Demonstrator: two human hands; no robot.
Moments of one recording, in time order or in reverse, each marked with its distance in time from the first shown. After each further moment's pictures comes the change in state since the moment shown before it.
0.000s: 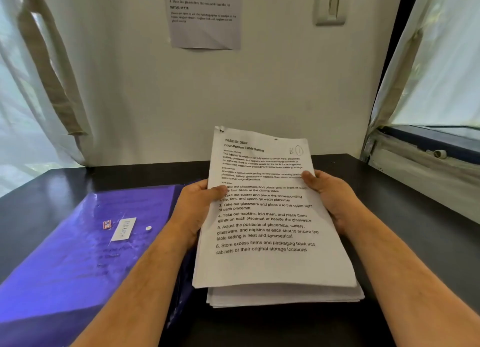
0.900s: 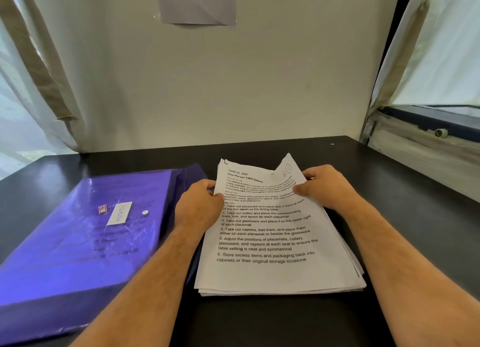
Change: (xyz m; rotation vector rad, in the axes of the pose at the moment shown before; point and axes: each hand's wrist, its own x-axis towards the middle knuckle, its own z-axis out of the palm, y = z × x) left_hand 0.012 -0.036 0.002 0.965 0.244 0.090; right_hand 0.011 0.013 -0.005 -0.935 0.090 -0.012
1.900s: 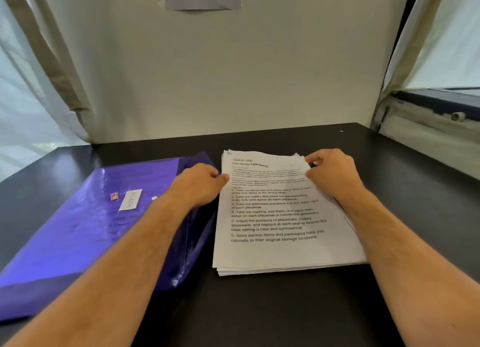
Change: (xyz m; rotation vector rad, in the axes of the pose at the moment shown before) left_hand 0.001 0.010 -0.036 0.273 -0.208 0.014; right_hand 0.000 0.004 0.011 -0.098 0.210 -0.060
